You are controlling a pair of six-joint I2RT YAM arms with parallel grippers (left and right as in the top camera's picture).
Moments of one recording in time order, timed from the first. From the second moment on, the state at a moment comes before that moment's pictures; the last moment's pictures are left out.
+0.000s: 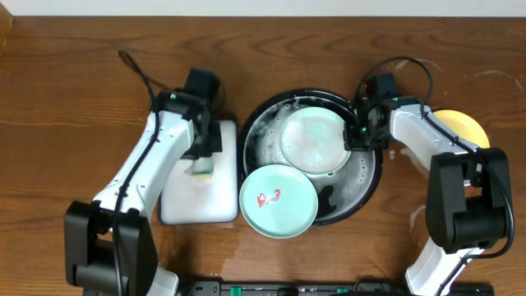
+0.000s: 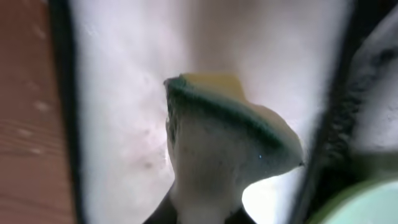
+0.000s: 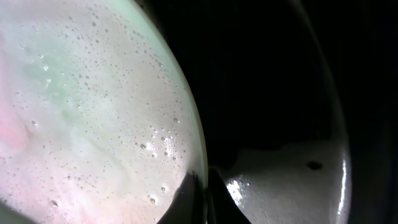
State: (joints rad) left arm -0.23 1.67 1.24 -1.04 -0.09 -0.37; right arm 0.16 1.93 1.21 -0.69 -0.22 0.14
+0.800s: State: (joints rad) left arm -0.17 1.67 1.07 -0.89 -0.01 -0.40; right arm 0.44 1.53 1.18 -0.78 0.33 0.12
